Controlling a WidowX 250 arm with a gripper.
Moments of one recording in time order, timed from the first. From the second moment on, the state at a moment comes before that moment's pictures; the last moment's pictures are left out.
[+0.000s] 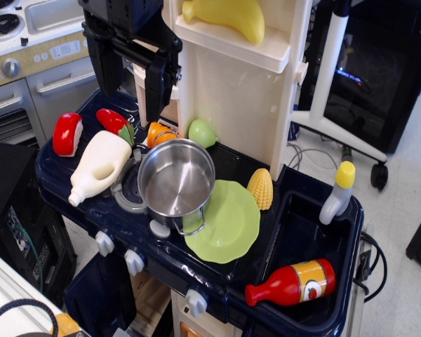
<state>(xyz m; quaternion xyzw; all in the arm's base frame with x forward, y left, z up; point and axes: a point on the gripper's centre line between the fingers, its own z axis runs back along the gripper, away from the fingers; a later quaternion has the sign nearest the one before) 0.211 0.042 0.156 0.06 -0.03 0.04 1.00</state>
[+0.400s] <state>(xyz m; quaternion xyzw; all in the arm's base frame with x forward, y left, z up) 0.210 0.051 0.143 0.07 -0.04 0.04 1.00</state>
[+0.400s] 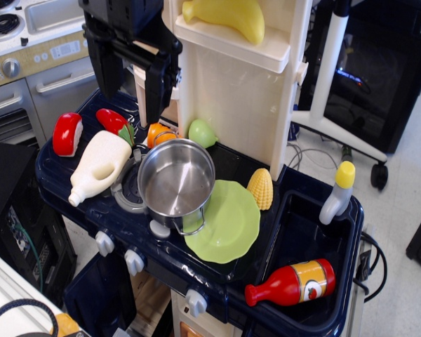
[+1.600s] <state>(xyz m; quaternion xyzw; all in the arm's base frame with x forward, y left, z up) 0.235 0.203 0.065 0.10 -0.13 0.14 0.98</state>
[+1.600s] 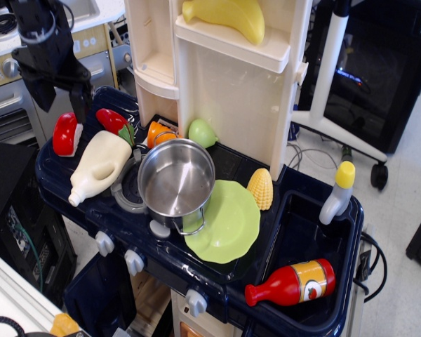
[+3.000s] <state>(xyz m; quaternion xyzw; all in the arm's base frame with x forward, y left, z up) 0.233 0.212 0.038 0.03 -0.15 0.20 0.97</state>
